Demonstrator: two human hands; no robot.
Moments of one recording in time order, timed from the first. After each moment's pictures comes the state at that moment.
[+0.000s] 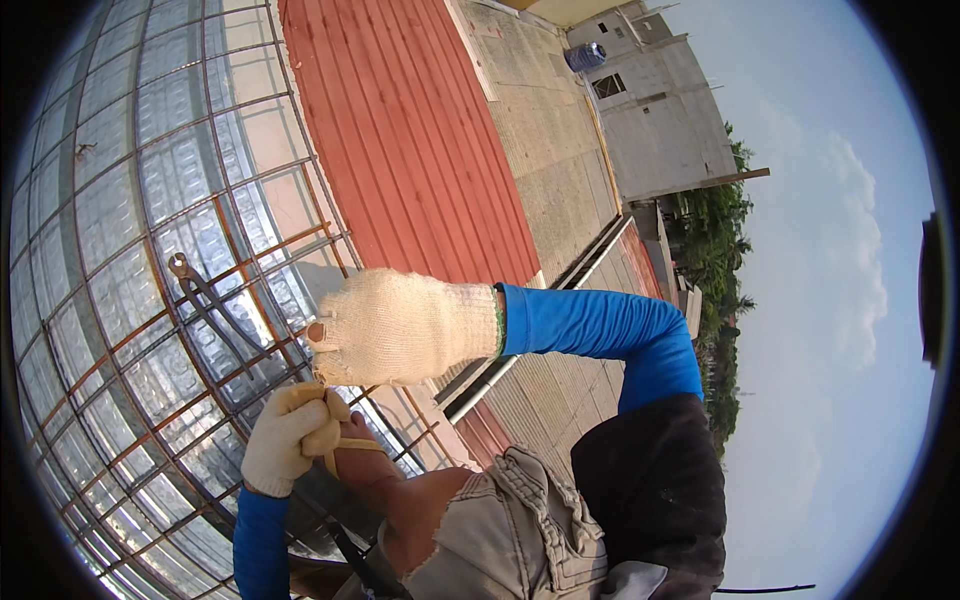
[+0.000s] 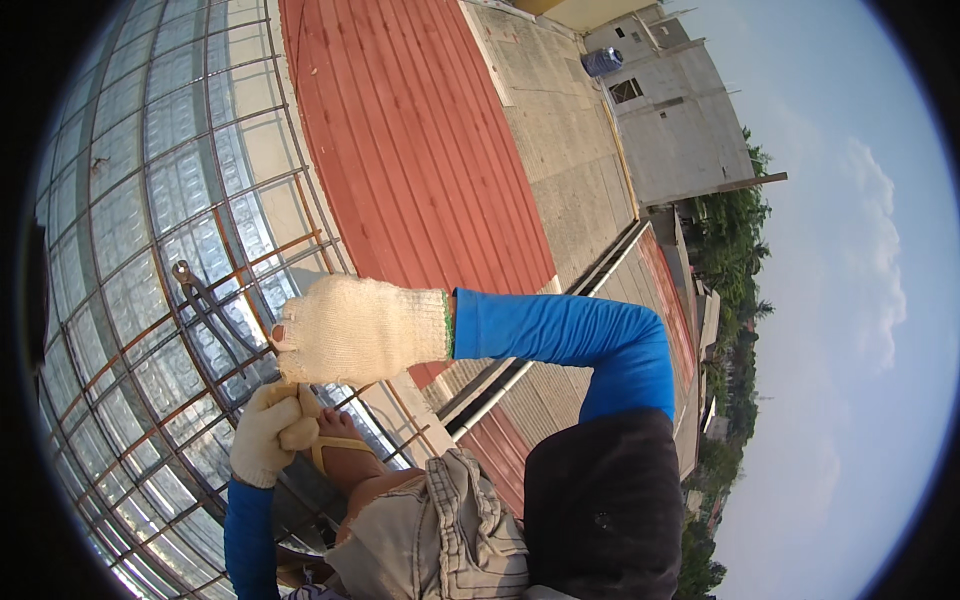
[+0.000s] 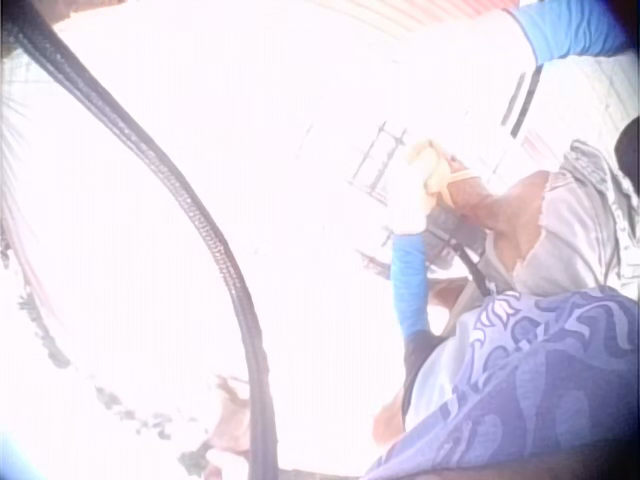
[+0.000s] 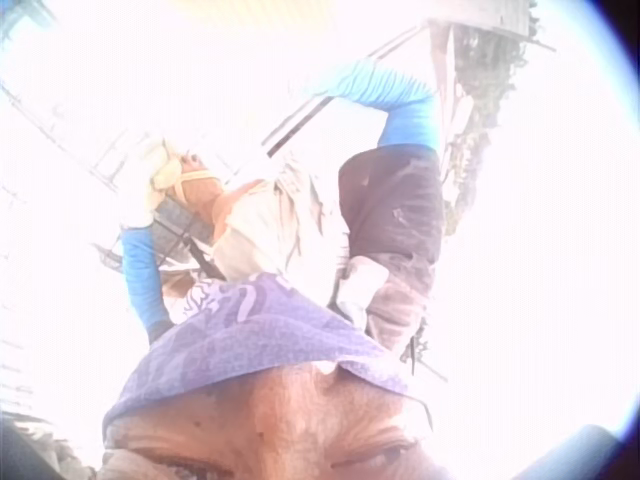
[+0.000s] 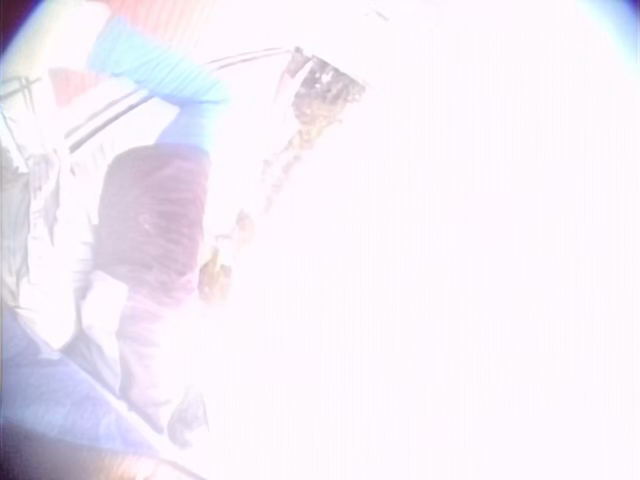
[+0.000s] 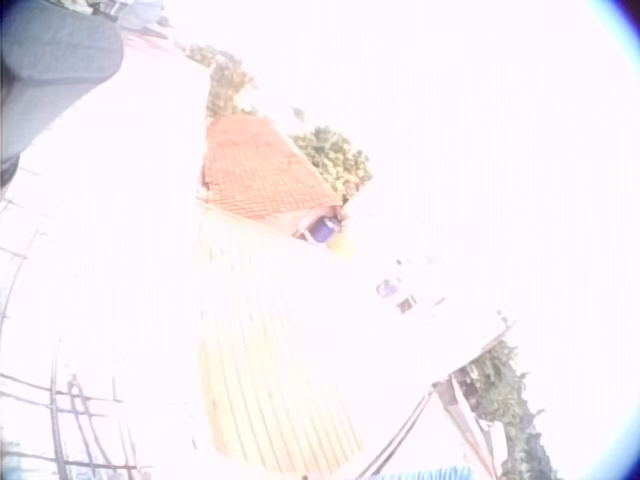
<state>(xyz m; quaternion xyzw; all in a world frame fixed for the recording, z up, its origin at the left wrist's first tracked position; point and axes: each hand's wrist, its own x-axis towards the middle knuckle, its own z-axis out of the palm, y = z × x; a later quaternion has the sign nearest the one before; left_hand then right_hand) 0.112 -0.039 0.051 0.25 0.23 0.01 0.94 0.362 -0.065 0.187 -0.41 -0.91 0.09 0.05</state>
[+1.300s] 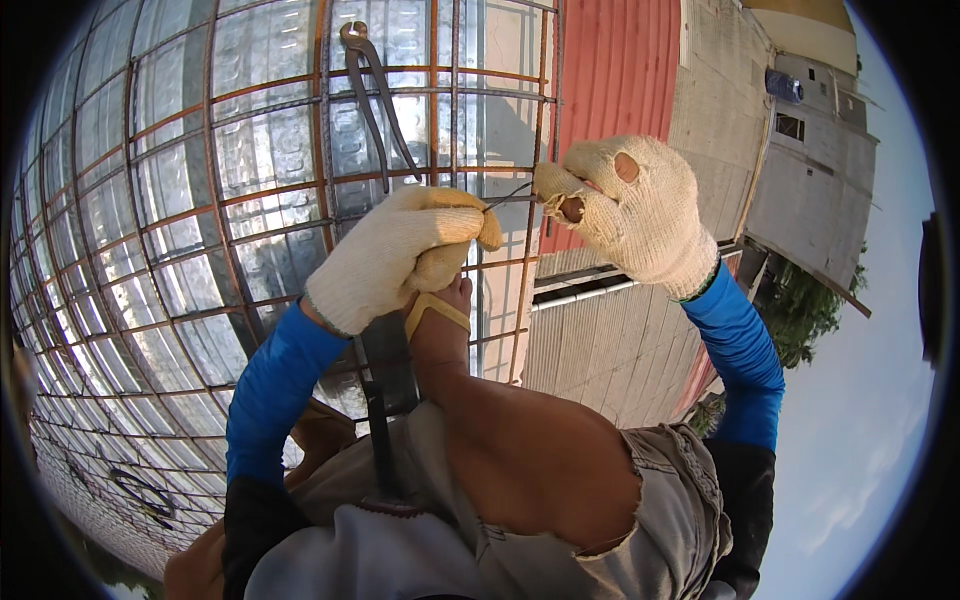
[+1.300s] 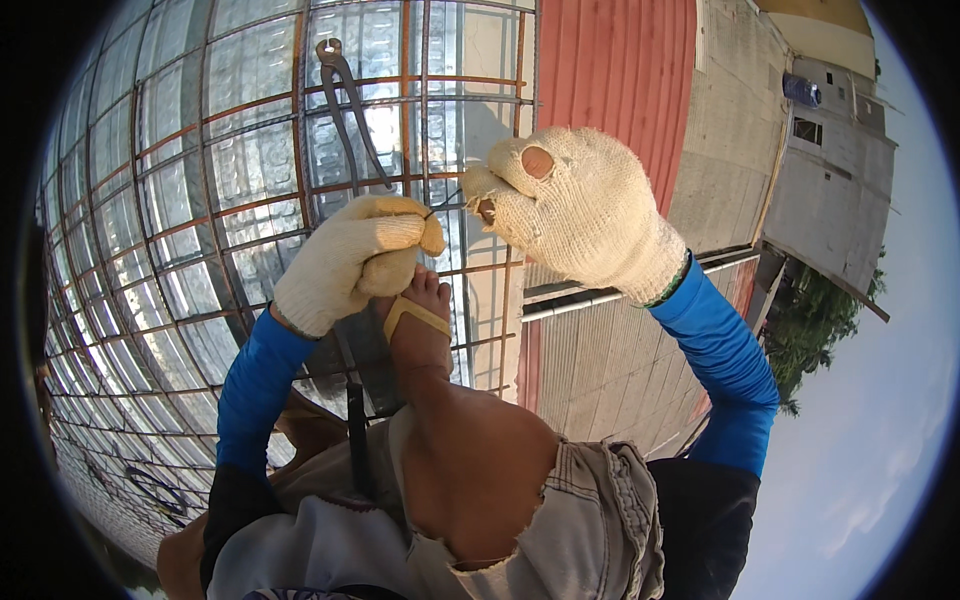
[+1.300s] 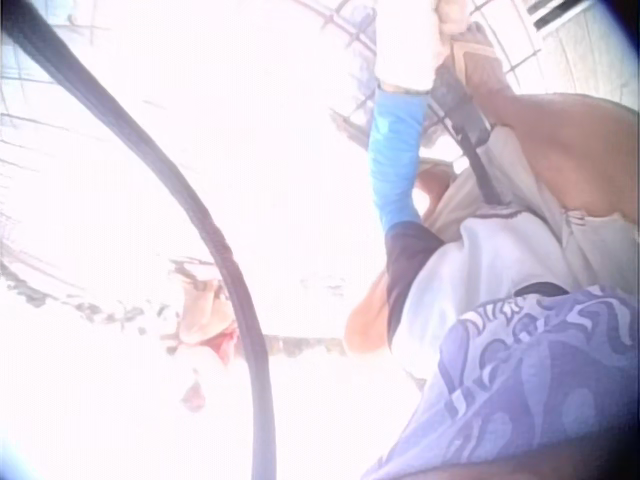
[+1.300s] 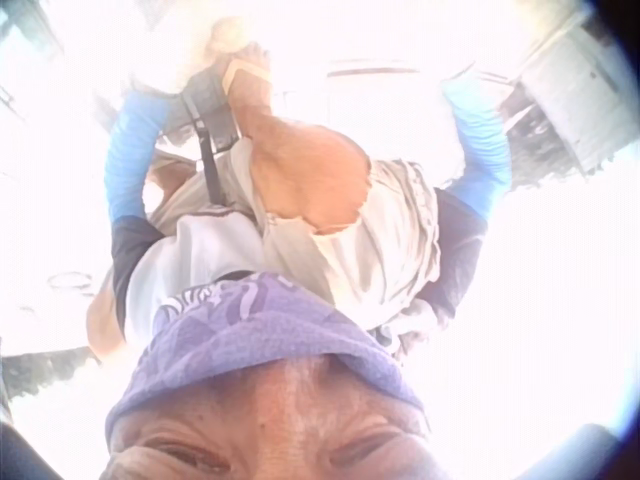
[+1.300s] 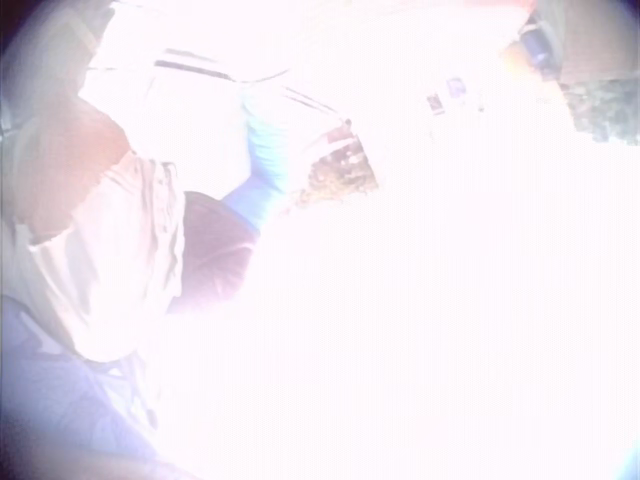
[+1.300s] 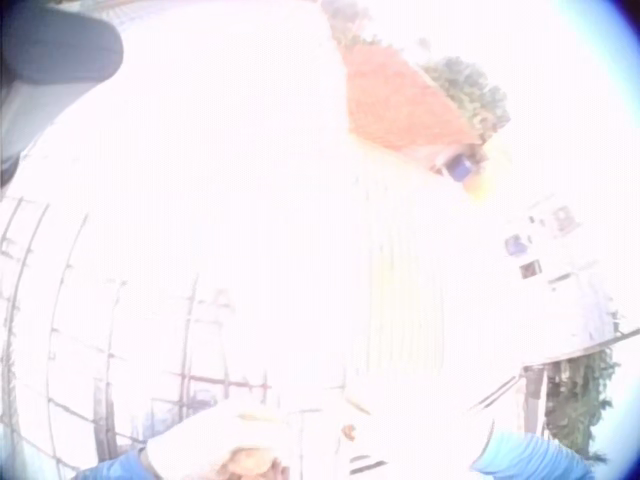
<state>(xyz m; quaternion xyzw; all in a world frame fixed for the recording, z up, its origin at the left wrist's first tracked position) 0.108 -0.022 0.041 0.21 0.32 0.03 0.92 0.368 -0.067 0.170 -0.47 -0.88 0.04 -0.03</state>
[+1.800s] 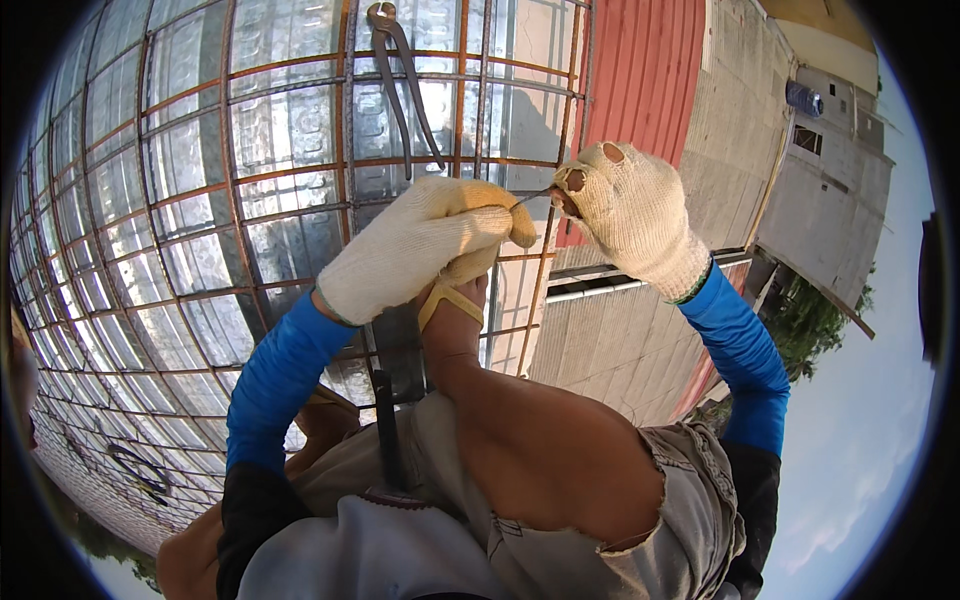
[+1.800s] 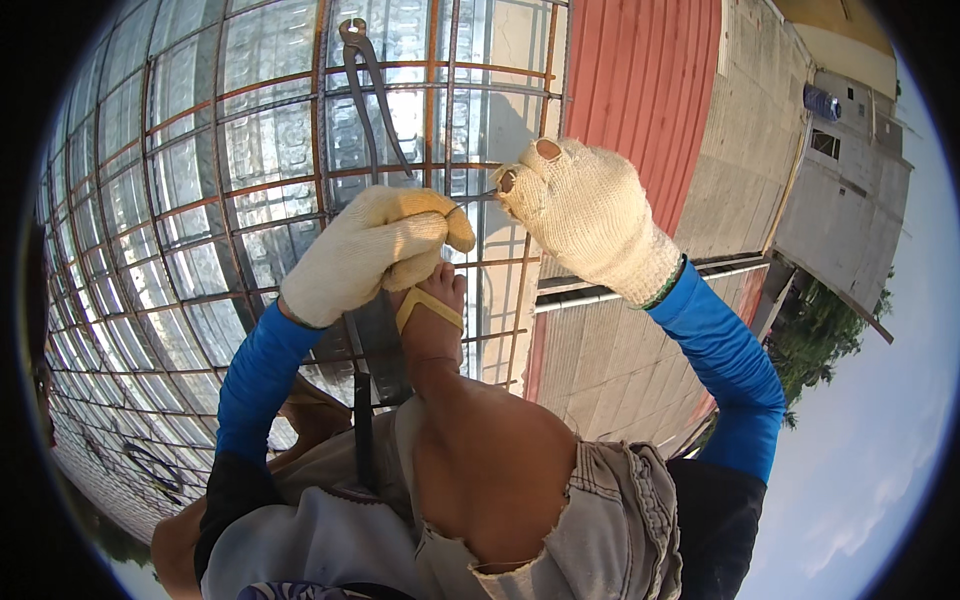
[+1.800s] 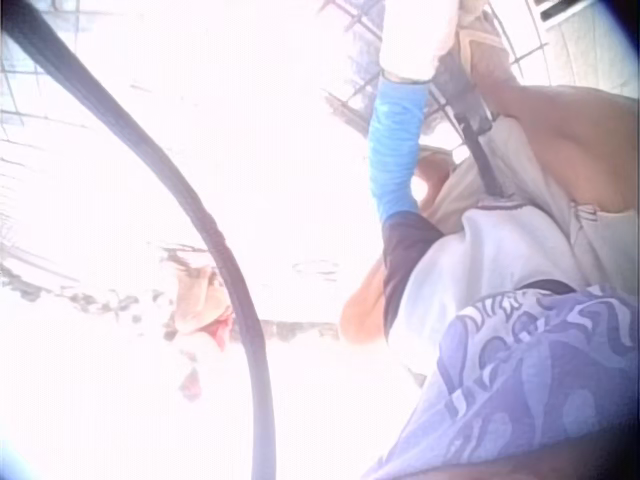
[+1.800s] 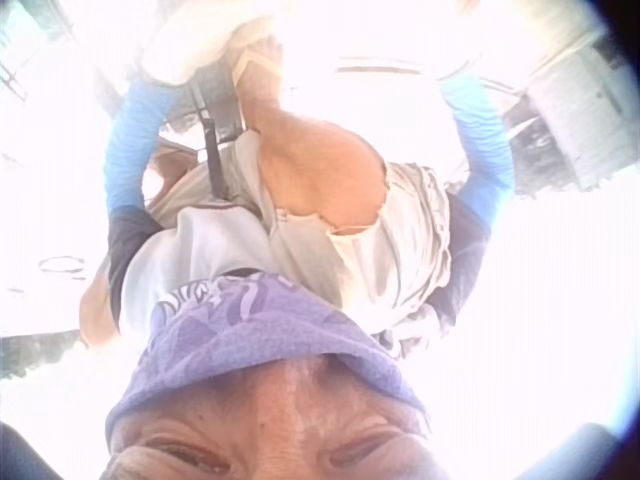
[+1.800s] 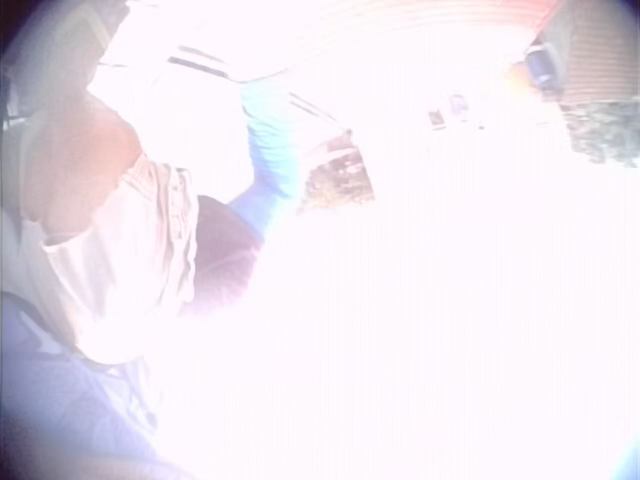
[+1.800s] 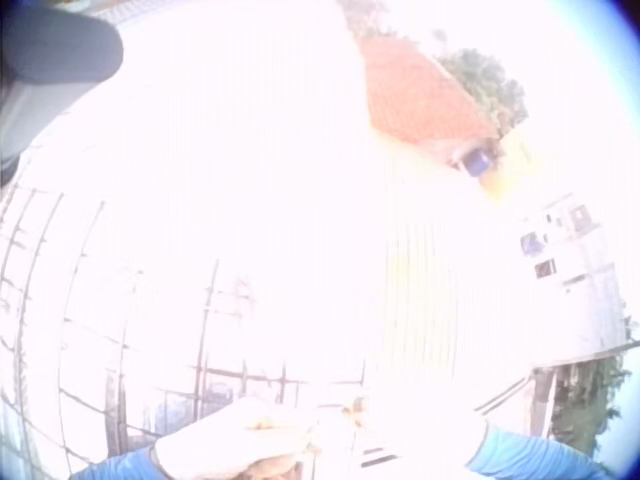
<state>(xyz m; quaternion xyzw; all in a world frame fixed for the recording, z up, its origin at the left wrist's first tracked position) 0.111 -0.011 0.059 0.34 0.21 0.06 0.91 0.369 -0.082 0.125 -0.51 -0.86 0.06 -0.02</state>
